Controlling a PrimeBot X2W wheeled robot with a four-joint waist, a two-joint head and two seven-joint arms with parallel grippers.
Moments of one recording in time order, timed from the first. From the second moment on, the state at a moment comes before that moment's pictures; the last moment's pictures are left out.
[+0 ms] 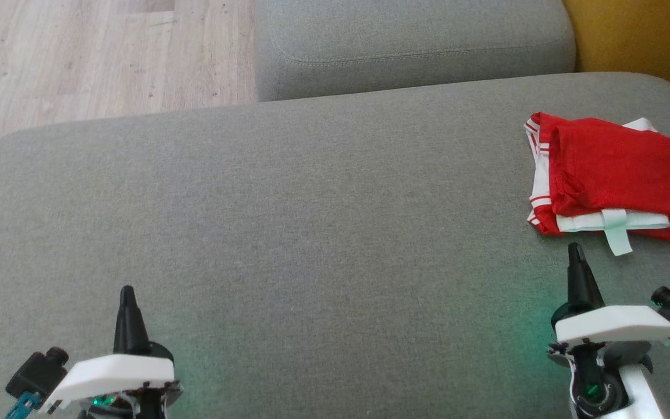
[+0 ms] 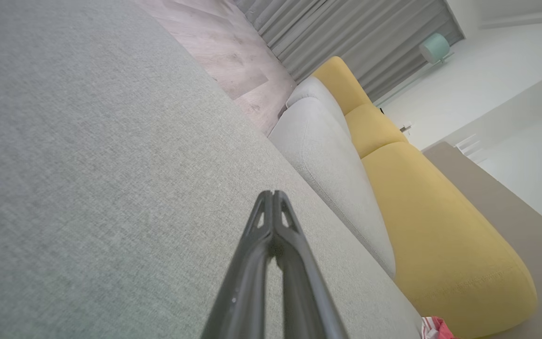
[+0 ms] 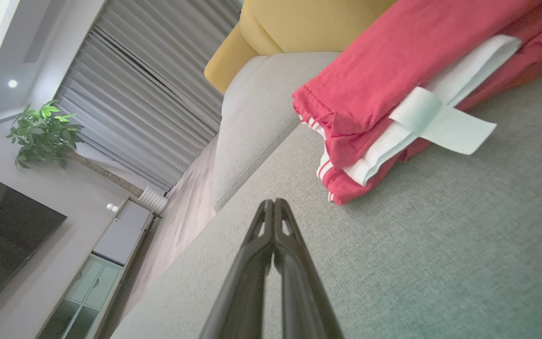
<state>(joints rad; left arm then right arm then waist) -0.03 0.04 -0.04 0.30 -0.95 -0.08 -0.10 -0.11 -0.05 0.00 0.42 0.84 0.13 -0.09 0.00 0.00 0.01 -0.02</state>
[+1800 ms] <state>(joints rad) -0.05 0.04 0.06 0.28 -1.52 -0.11 0.08 -0.09 -0.05 -0.11 0.30 1.50 0.13 0.08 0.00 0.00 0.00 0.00</state>
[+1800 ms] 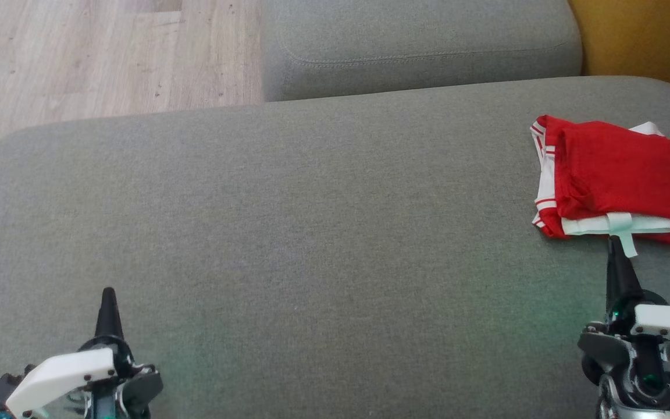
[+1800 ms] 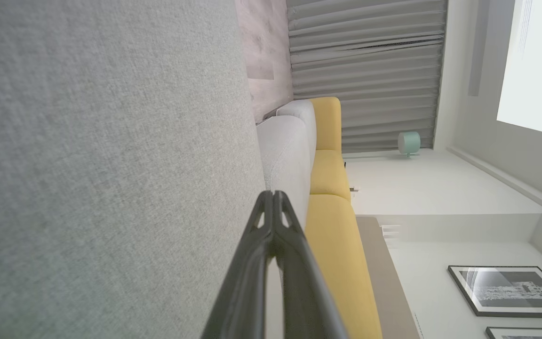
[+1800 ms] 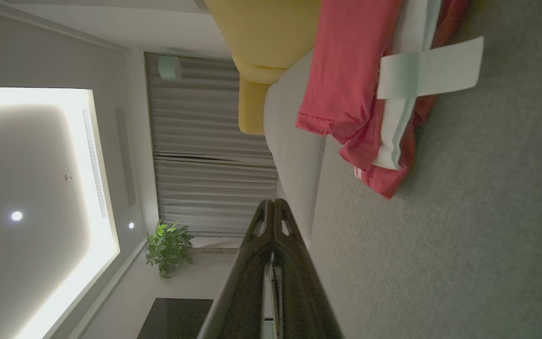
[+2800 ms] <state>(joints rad) -0.06 0.04 0.08 0.28 -1.60 -0.12 0.11 -0.09 -0.05 -0.13 0.29 1.60 0.13 0.11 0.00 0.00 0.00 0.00</state>
